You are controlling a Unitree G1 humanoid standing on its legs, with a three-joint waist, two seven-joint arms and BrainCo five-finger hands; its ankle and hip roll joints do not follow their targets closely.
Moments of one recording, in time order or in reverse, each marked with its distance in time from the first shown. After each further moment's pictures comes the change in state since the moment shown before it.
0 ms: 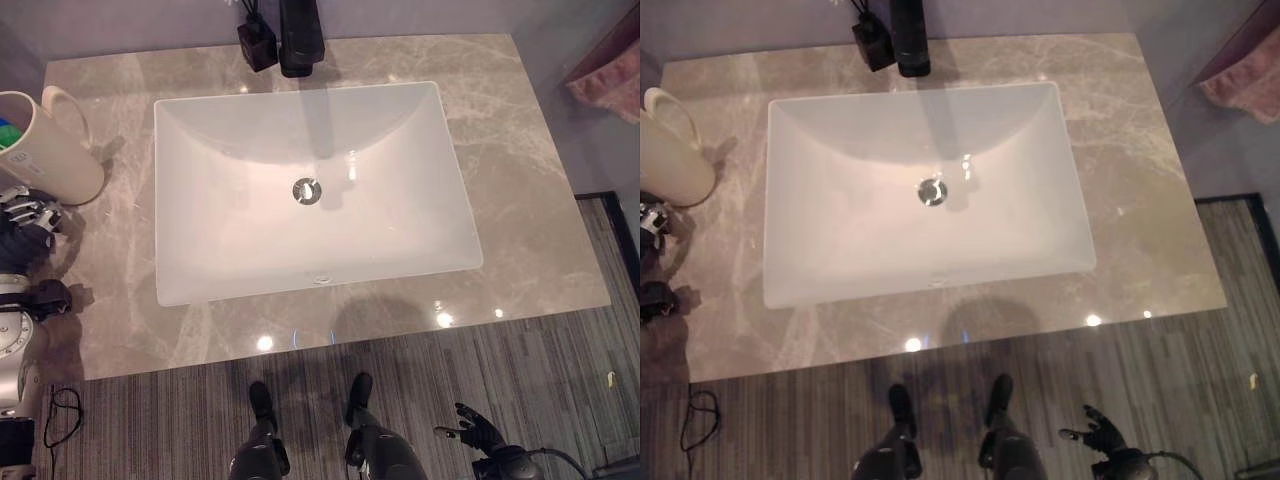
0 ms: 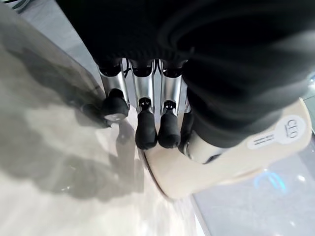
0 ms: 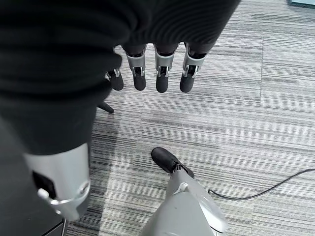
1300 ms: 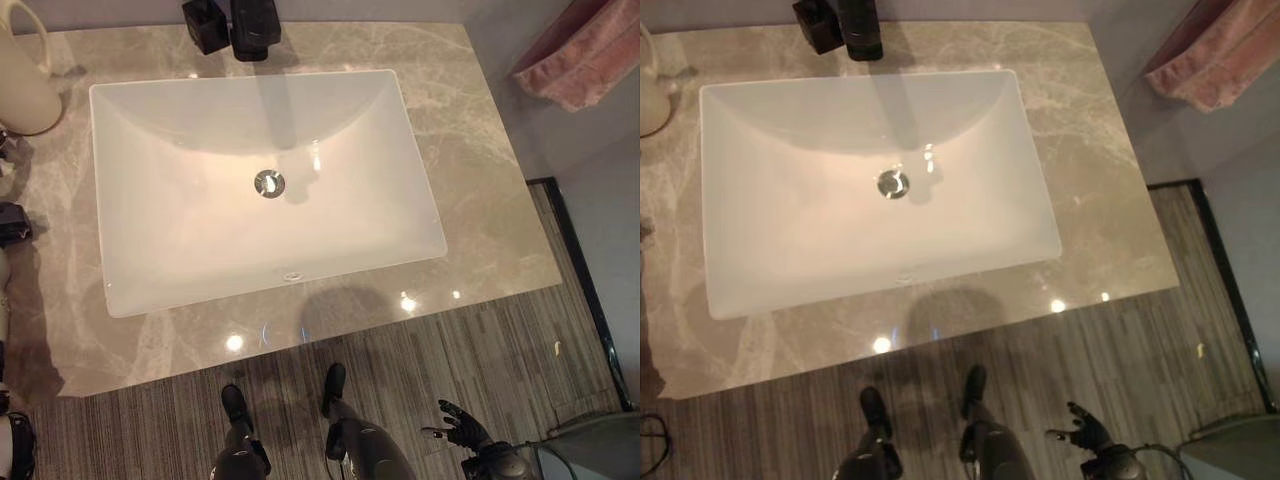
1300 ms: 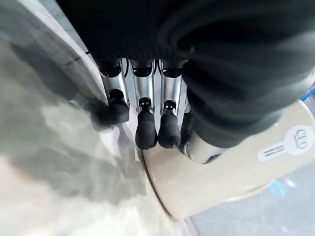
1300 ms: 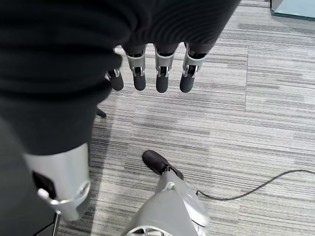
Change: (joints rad) left arm -0.400 0.214 -0.211 0.307 0.002 0.018 0.101; right arm 0.003 -0.002 0.087 -0.062 0.001 -0.001 0.018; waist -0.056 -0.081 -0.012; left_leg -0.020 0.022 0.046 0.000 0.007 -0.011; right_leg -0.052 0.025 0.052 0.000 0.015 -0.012
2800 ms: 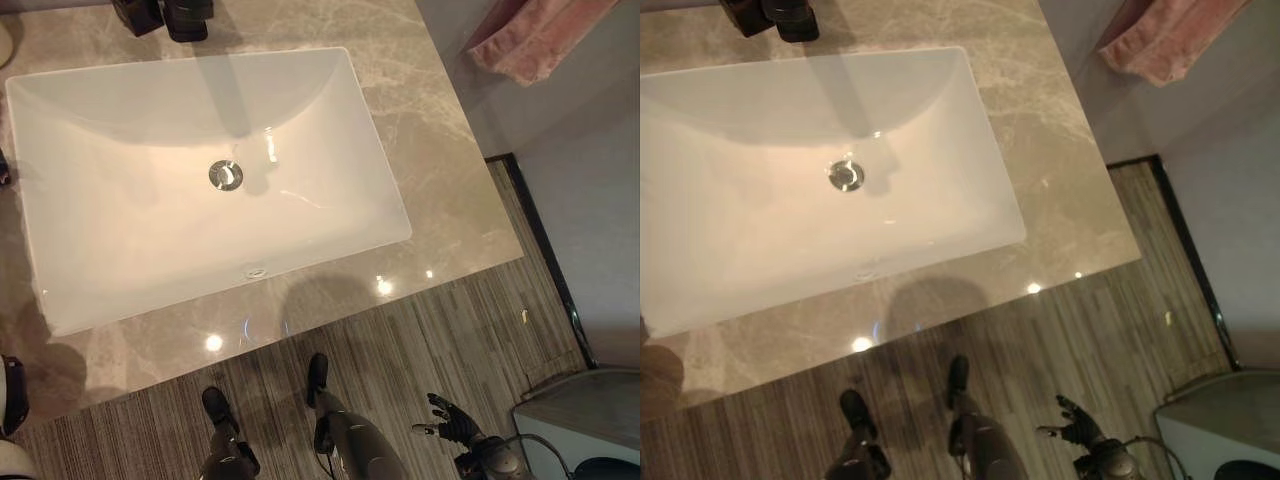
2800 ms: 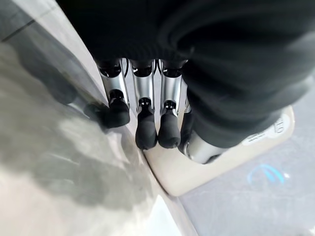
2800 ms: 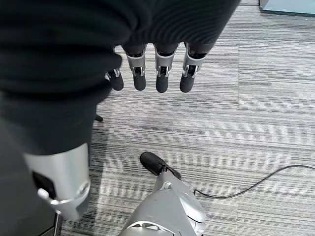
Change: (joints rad) left arm -0.353 0.038 -0.203 0.255 0.078 0.021 0.057; right arm -0.005 -0.016 0.066 -0.047 0.020 -0.021 0.001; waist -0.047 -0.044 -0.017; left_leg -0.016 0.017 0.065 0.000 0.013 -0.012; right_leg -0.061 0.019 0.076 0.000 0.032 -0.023
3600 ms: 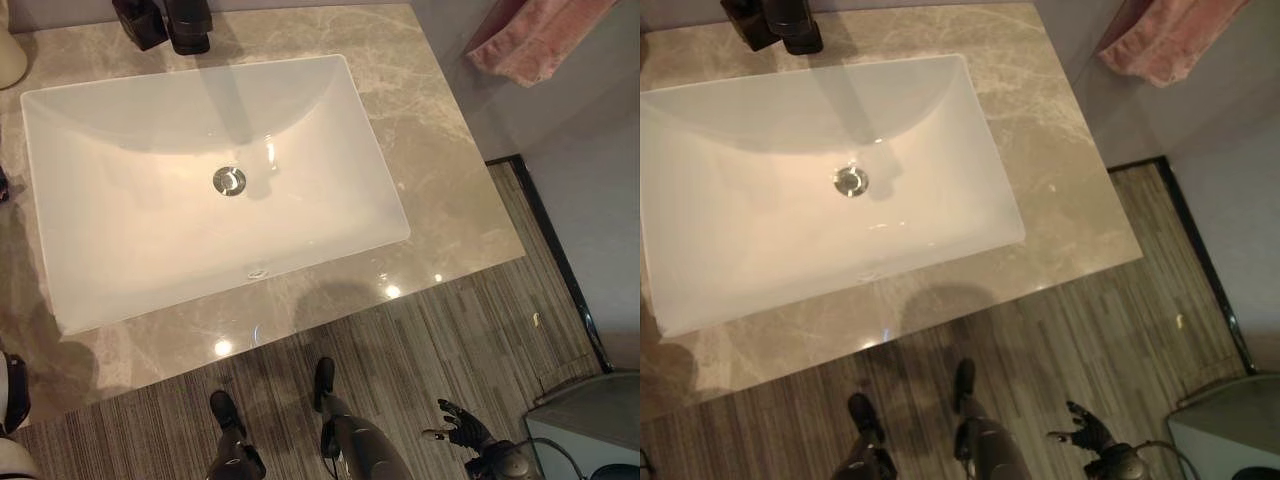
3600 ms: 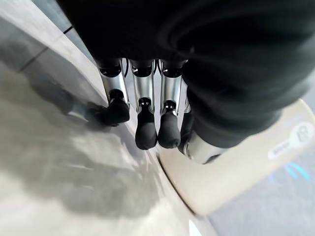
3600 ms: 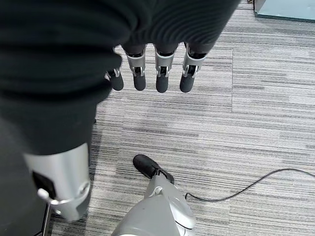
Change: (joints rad) left arm -0.052 0.010 -0.030 0.144 0.024 0.009 -0.001; right arm 0.004 -0.035 -0.001 0.036 0.000 0.000 0.000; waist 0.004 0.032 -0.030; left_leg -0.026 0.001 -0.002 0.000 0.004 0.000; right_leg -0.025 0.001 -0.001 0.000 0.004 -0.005
